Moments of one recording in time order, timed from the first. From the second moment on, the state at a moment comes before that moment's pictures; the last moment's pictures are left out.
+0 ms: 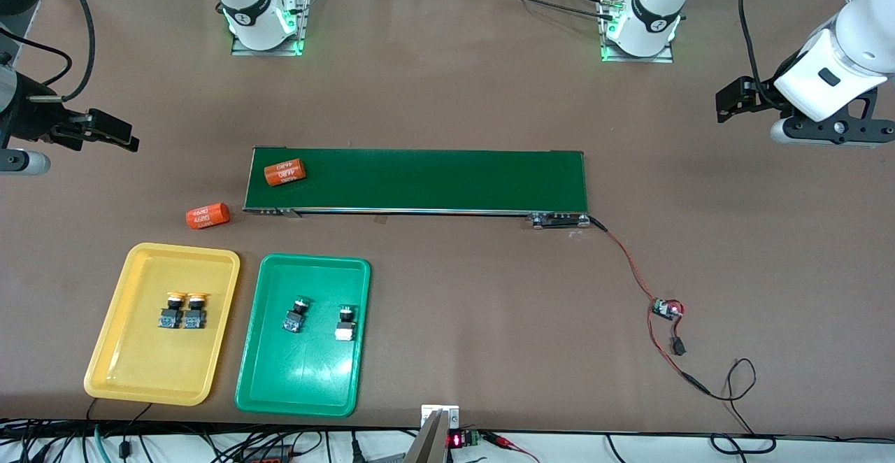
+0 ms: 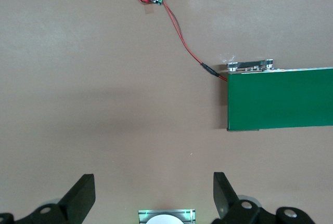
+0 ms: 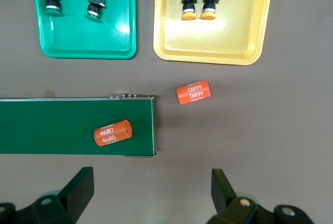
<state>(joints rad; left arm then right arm) -0.09 0.01 -0.03 -1.58 0.03 1.45 -0.07 -0.06 0.10 0.05 -1.55 0.04 1.56 0.02</state>
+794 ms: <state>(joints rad) -0.09 0.01 -0.03 -1.58 0.03 1.45 -0.07 -0.06 0.10 0.05 -1.55 0.04 1.56 0.02</state>
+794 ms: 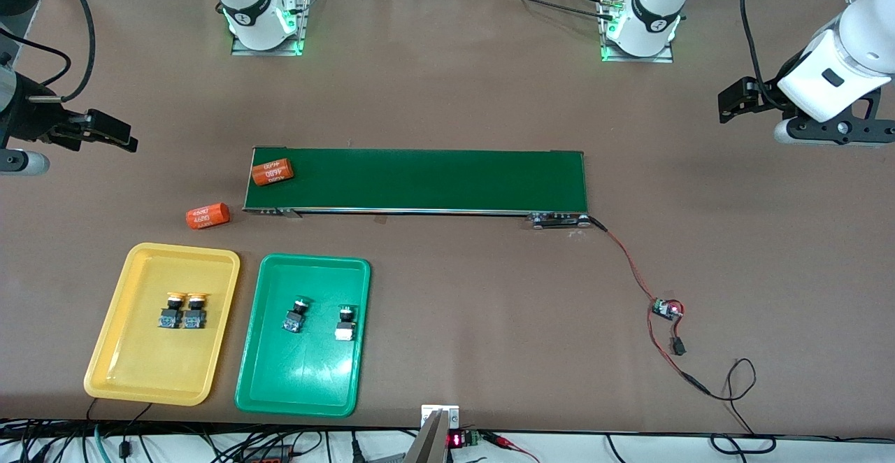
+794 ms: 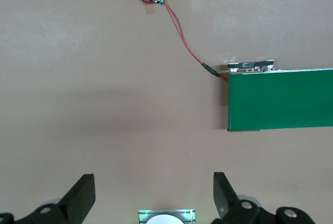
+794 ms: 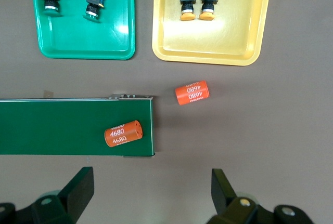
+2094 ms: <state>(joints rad) -0.11 0.01 -0.08 -1.58 0.03 1.44 -0.15 -0.06 0.10 0.05 -1.55 -0.01 1.56 0.02</state>
